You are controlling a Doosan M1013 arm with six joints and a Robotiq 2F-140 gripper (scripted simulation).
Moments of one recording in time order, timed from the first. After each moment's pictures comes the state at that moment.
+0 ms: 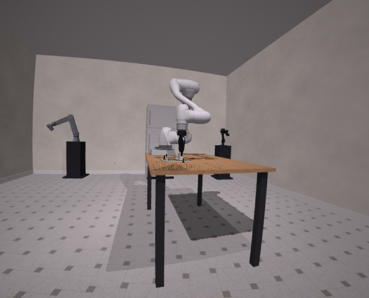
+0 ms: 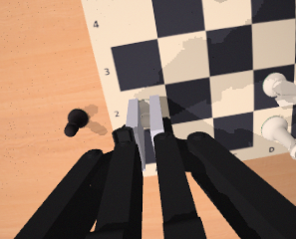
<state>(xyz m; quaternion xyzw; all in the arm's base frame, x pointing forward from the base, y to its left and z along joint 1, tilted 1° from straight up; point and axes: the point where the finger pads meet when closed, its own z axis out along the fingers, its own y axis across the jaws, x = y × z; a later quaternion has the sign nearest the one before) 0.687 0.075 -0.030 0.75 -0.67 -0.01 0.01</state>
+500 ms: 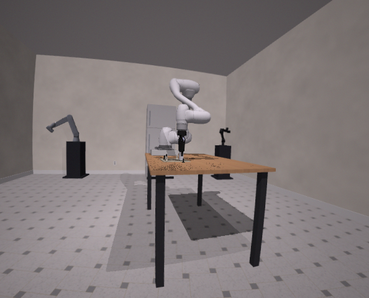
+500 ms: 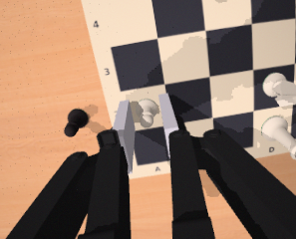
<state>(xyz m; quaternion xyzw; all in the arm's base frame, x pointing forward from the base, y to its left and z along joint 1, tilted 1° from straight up) 0.687 0.075 -0.030 0.75 -0.67 -0.01 0.01</state>
